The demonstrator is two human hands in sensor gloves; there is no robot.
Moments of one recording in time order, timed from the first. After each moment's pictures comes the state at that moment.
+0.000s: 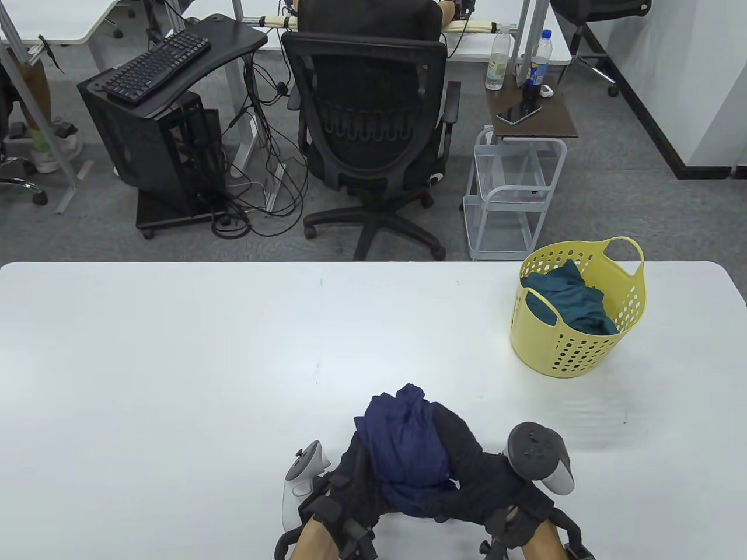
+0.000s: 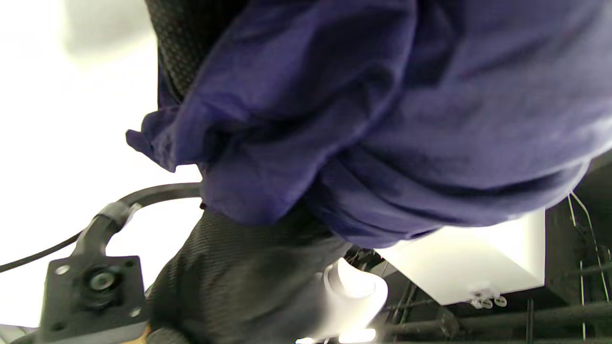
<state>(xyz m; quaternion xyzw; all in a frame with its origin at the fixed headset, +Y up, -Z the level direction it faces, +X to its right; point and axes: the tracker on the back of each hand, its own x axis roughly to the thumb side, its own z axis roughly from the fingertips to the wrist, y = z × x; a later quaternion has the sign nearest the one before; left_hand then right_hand) -0.089 -0.782 -0.273 -0.36 -0.03 0.82 0.45 0.140 -0.710 -0.275 0.33 0.16 0.82 0.45</state>
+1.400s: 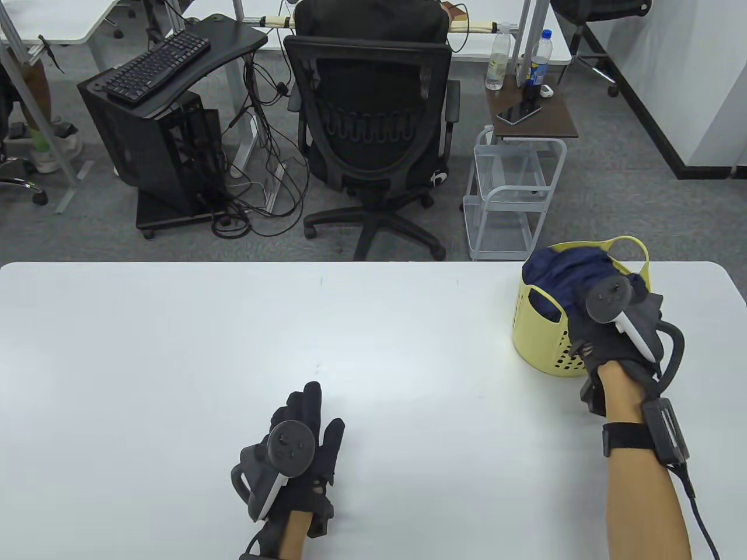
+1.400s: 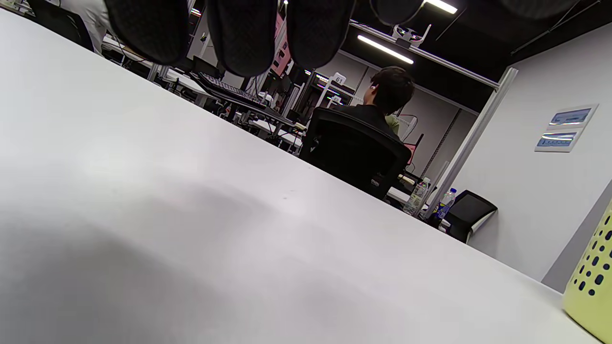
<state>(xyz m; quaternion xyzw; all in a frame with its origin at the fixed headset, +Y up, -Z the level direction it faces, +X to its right) -0.161 -0.725 -0.296 0.06 0.06 0.23 0.97 0.343 -0.644 -0.436 -0.21 0.06 0.96 0.16</state>
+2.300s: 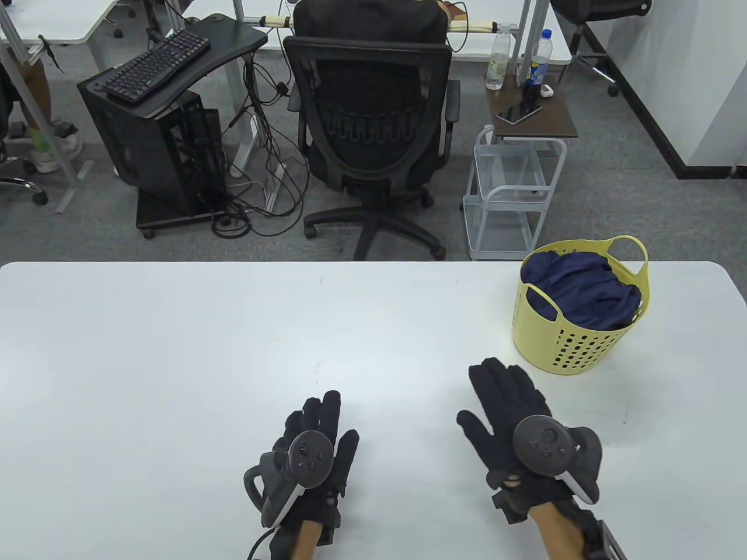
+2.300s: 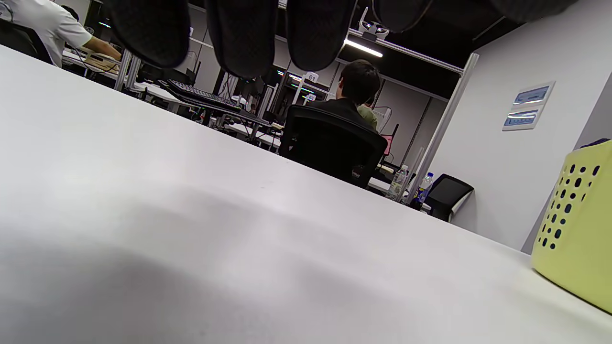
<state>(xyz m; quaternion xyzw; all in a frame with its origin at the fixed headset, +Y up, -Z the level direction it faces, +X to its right) -0.137 -0.727 -0.289 0.06 0.02 0.19 0.98 0.184 -0.683 -0.294 0.08 -0.11 0.96 0.24</state>
